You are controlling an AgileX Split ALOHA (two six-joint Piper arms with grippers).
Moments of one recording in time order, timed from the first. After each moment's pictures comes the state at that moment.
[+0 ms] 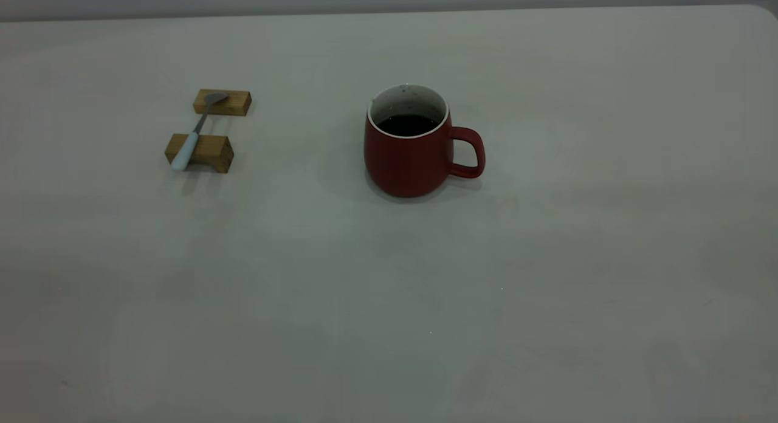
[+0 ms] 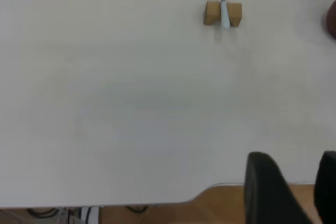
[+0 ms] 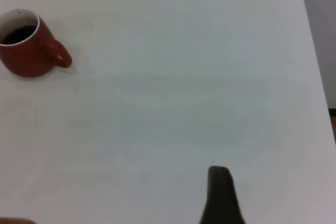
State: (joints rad) left arm 0.00 0.12 -0.53 -0.03 1.09 -0.01; right arm 0.05 0.02 -0.47 -0.01 1.13 -0.01
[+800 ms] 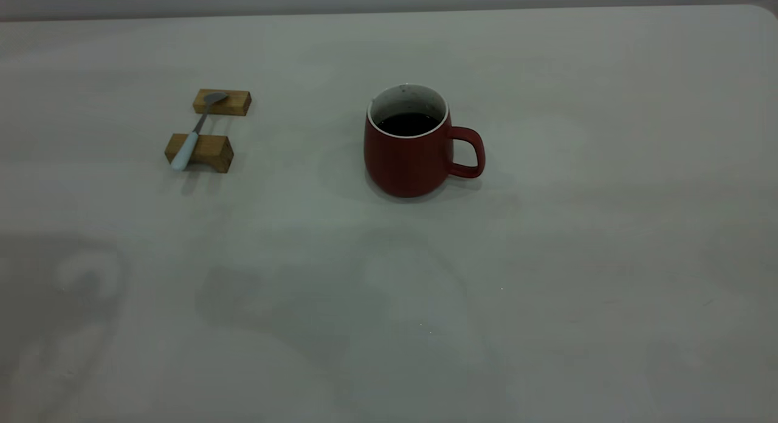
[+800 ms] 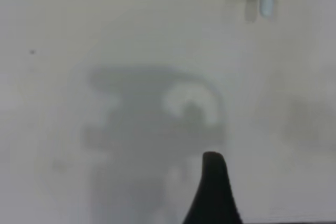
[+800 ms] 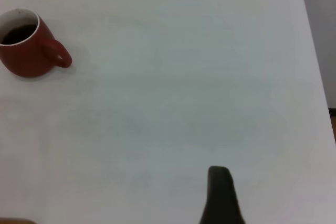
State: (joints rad) left arm 0.00 1.31 -0.73 -0.04 0.53 0.00; right arm 0.05 0.02 -0.47 -0.01 1.13 -0.01
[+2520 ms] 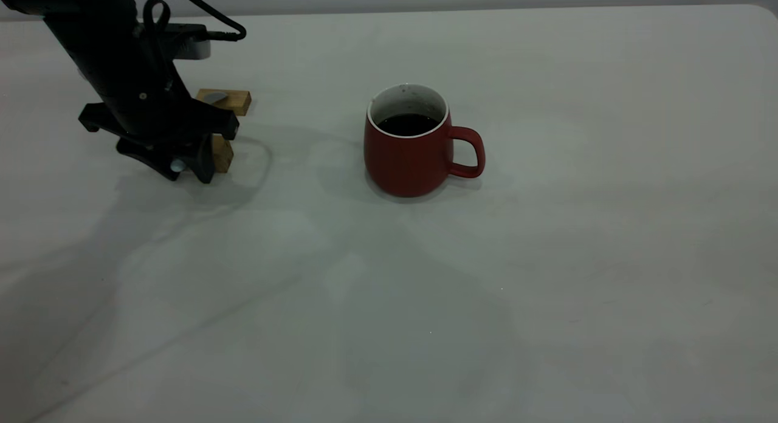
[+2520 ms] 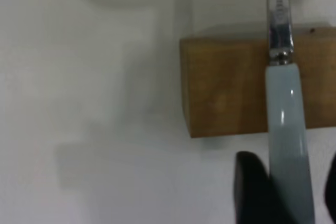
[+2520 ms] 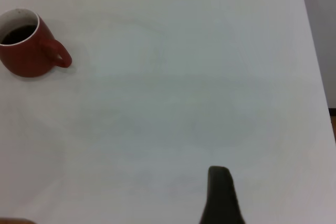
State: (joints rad) left arm -0.17 2.34 -1.27 -0.06 0.28 0.01; right arm 0.05 0.02 -0.47 -0.01 1.13 -0.01
